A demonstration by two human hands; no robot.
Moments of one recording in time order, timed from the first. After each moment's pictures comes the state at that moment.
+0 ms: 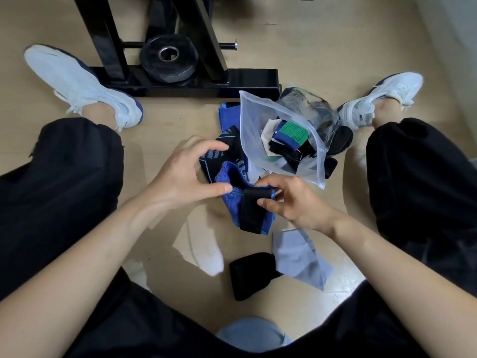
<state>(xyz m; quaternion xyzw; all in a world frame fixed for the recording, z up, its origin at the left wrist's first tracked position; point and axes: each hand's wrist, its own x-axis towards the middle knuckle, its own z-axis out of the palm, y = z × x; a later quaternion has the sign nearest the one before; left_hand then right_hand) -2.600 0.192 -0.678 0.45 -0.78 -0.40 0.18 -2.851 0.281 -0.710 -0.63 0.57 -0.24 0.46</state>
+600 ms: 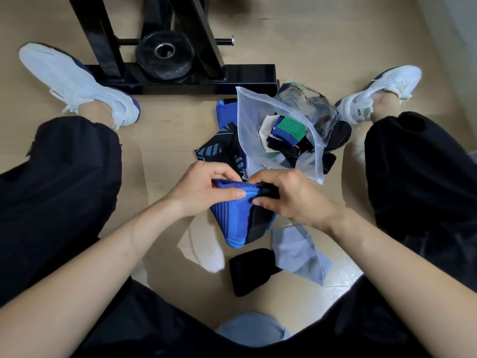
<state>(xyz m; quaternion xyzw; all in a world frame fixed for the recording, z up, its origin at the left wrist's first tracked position) -2.622 0.212 -0.691 0.43 -0.70 -0.54 0.15 -2.846 0.279 -0.686 -0.73 0.54 -0.22 0.36</state>
